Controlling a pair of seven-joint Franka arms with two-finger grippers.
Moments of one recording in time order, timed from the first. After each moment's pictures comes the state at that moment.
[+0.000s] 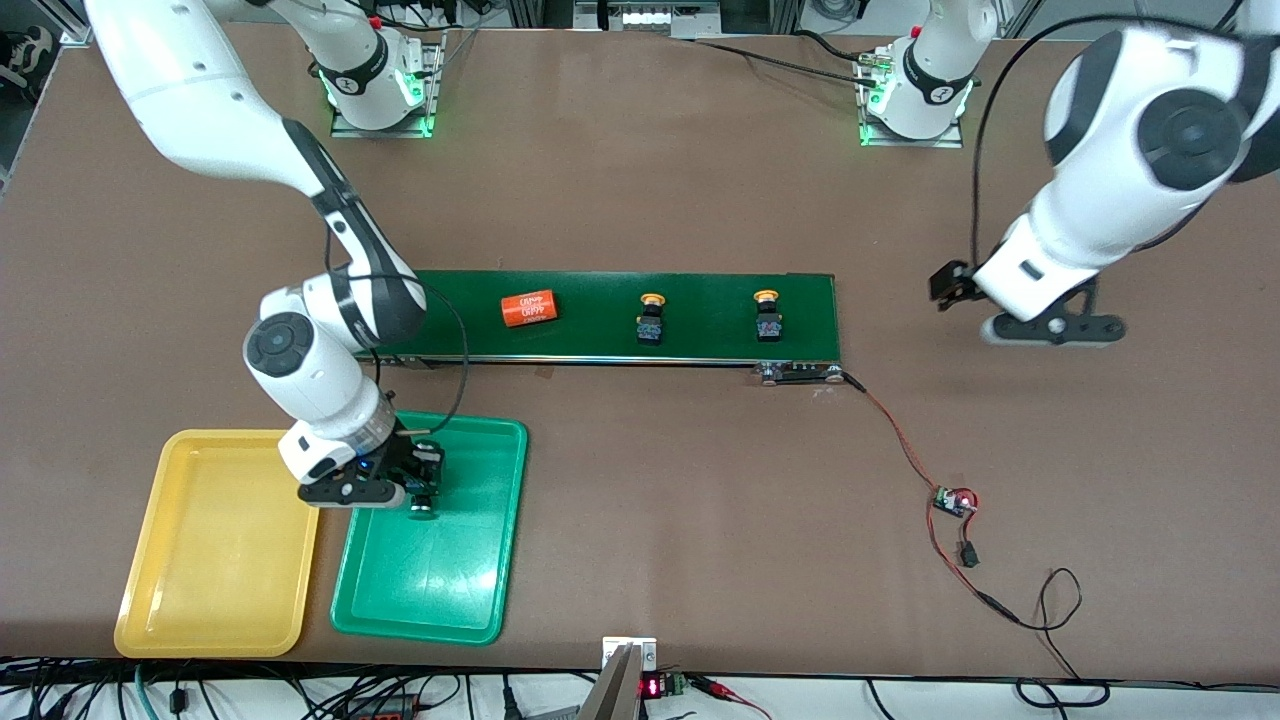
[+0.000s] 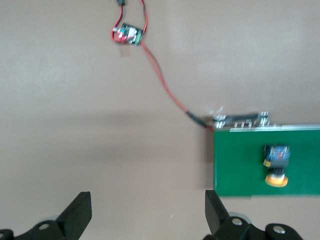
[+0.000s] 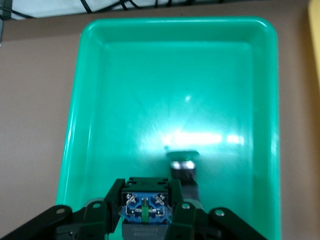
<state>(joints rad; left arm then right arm) 0.15 0.06 -0.33 -1.78 0.06 1.74 -0.16 0.10 0.77 0.21 -1.51 -0.24 2.61 0.43</state>
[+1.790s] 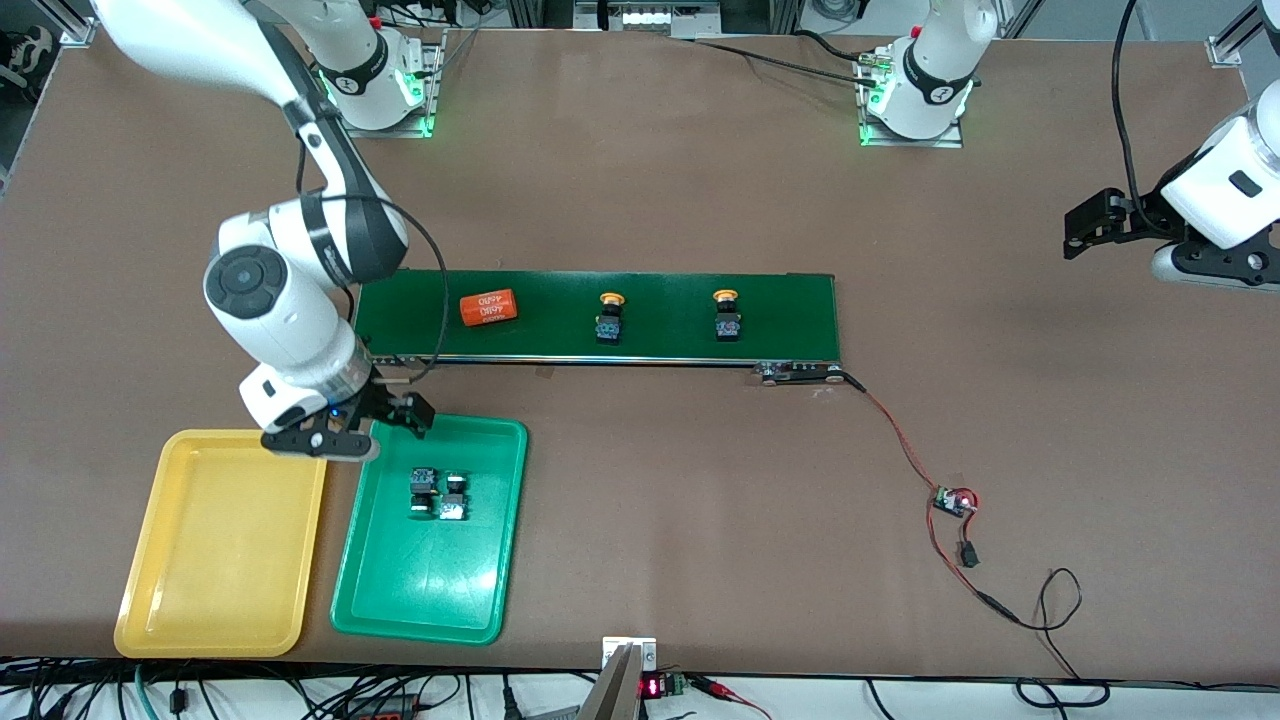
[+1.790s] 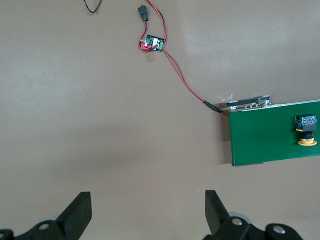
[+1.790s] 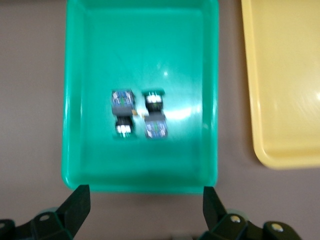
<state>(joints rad) 0.06 0.03 -0.12 -1.58 0.03 1.54 0.07 0.15 0.42 0.16 -1.72 -0.17 2.27 0.45</state>
